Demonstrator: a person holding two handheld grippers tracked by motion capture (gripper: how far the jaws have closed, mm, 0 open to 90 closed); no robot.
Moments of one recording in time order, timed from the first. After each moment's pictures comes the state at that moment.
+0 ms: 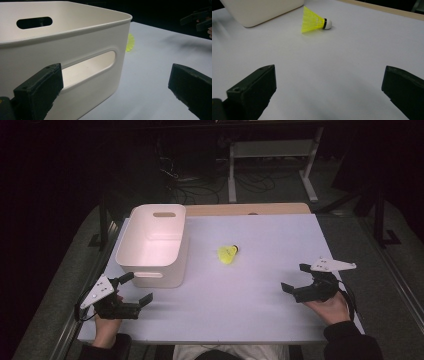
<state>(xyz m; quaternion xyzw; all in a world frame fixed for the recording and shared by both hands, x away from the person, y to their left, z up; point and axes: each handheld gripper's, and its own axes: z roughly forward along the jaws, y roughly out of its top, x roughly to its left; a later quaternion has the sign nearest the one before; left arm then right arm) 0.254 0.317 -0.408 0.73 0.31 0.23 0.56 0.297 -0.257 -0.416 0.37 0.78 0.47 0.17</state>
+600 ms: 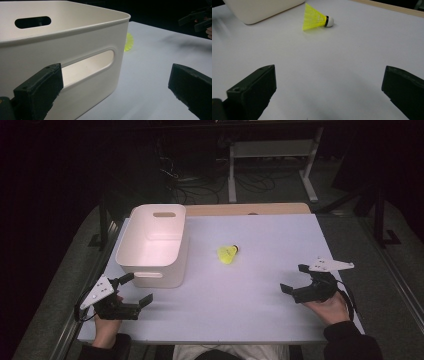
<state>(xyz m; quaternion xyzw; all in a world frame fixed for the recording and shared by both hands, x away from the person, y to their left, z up) 0.252 0.318 -0.408 0.73 0.31 0.22 0.56 0.297 -0.254 -0.416 0.37 0.79 0.47 0.16</state>
